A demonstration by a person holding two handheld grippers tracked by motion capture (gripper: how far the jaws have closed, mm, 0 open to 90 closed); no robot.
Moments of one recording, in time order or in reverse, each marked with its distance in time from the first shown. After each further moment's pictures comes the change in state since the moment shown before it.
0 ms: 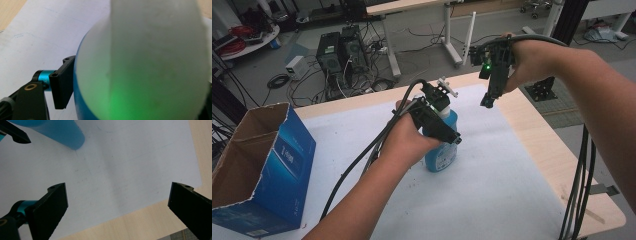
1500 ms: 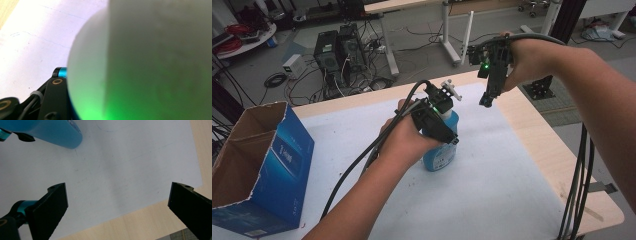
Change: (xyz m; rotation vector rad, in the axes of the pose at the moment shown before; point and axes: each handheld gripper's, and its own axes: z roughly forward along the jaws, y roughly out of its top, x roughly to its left) left arm -0.009 0.001 -0.001 0.050 0.008 0.056; right arm 0.001 0.003 0.002 0.008 -0.001 -0.003
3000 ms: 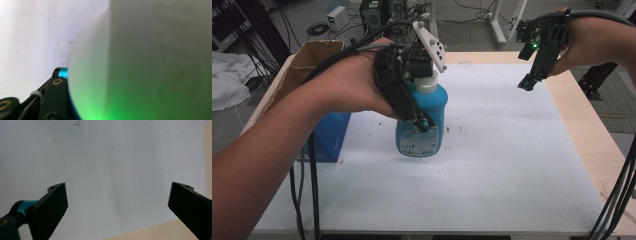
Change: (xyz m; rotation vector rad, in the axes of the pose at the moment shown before) left arm 0.011 -0.102 -0.142 0.062 -0.288 0.324; right arm 0.024 0.048 0.012 0.023 0.021 -0.086
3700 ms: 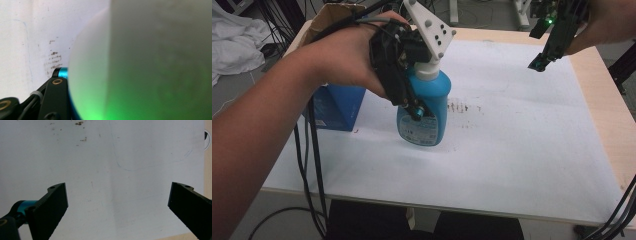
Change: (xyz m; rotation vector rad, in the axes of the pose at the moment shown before) left arm -0.016 -0.036 -0.004 -0.068 -0.088 0.166; right arm 0.012 0.039 0.007 0.018 0.001 -0.064
